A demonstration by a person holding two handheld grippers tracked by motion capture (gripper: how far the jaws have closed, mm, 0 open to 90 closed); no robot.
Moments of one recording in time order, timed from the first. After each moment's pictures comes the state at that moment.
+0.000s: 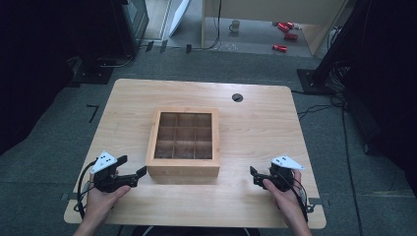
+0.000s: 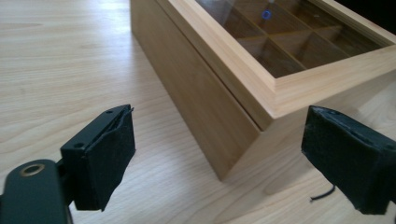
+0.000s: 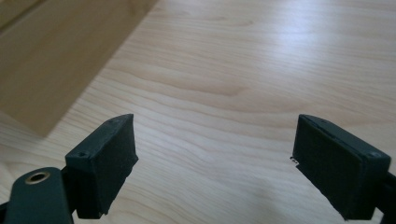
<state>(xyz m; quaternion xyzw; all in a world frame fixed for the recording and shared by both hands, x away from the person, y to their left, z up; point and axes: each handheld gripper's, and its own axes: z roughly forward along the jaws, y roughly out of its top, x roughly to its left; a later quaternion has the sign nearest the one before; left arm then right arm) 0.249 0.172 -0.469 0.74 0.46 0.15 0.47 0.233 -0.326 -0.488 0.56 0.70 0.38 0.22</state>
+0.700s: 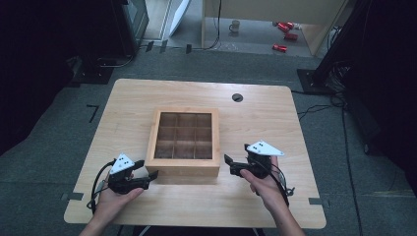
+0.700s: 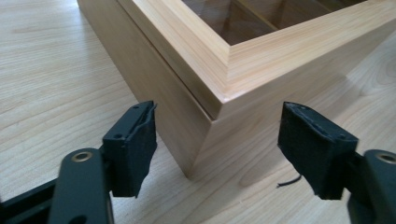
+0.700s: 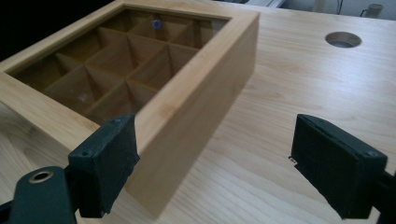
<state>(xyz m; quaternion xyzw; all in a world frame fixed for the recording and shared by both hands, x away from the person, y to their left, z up) 0.253 0.142 -0.483 0.79 0.42 0.13 0.43 0.258 -0.259 -0.443 0.48 0.72 0.46 0.20</state>
